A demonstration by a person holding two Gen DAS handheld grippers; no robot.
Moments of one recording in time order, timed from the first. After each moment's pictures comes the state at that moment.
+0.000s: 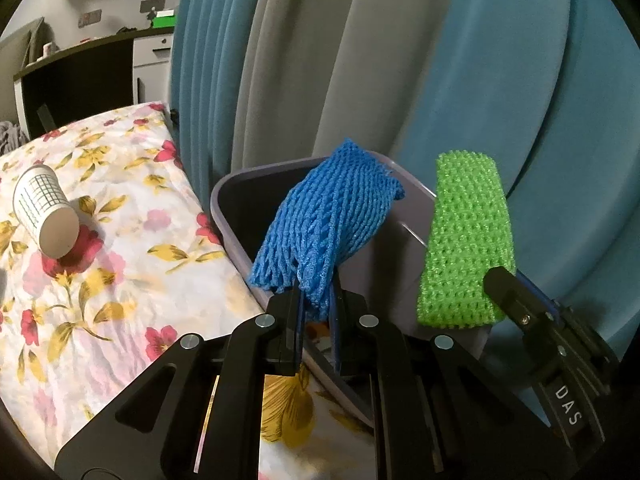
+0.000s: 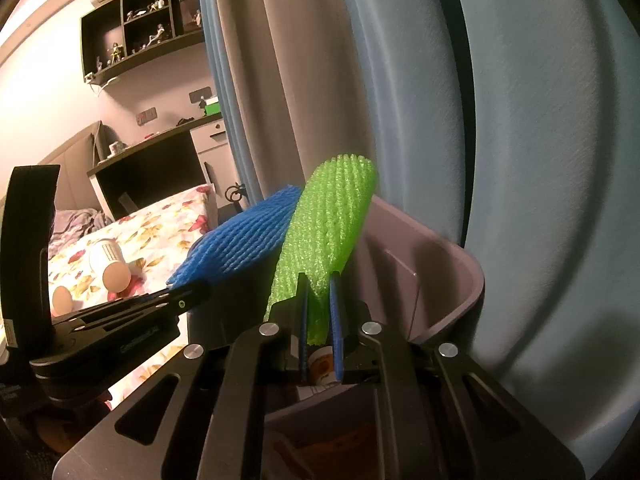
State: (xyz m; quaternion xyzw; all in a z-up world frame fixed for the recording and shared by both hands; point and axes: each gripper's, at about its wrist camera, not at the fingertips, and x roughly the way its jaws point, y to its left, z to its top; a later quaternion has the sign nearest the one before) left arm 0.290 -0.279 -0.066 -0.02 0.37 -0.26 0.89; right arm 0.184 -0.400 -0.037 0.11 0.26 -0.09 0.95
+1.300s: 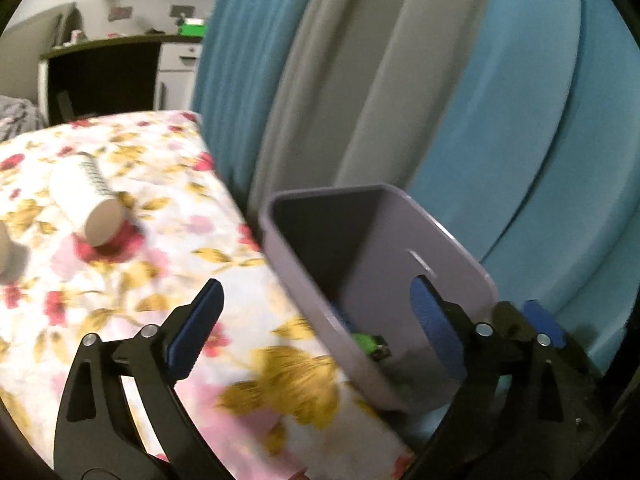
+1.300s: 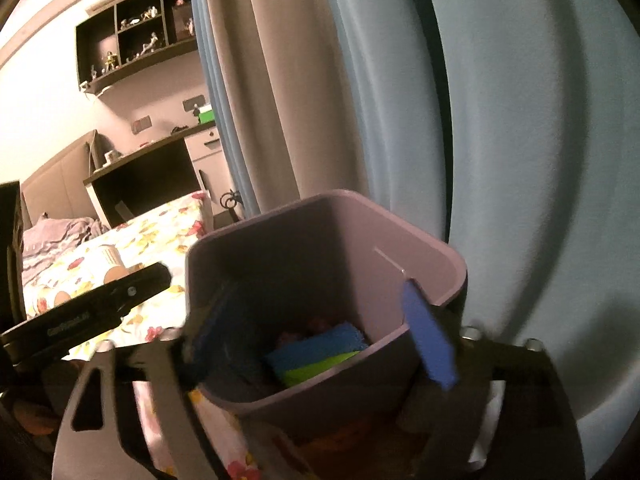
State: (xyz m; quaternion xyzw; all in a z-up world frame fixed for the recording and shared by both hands) left arm 0.274 -0.230 -0.053 -0.07 0.34 -0.23 0.91; right arm 0.162 -0.399 -0.034 0.11 0.24 -0.10 0.96
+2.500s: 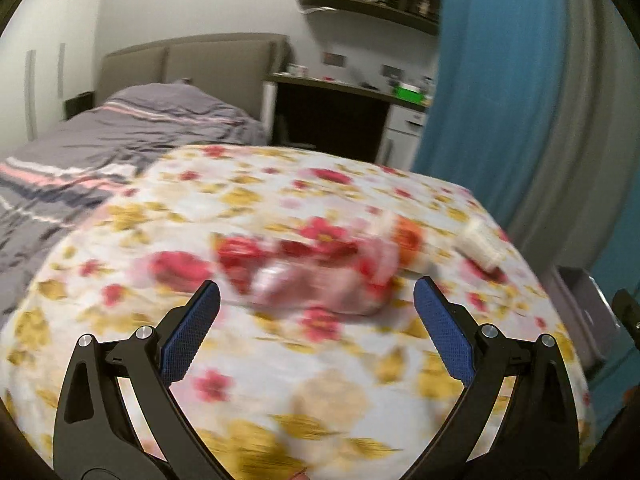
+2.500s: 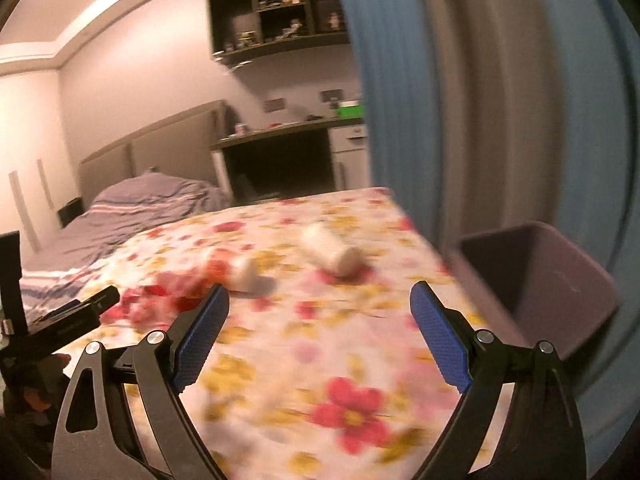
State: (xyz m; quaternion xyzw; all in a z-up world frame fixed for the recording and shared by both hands) left arm 0.155 0.118 -0.017 -0.11 0.27 0.11 0.95; right arm 0.158 -0.163 0.006 0.05 0.23 0.11 0.97
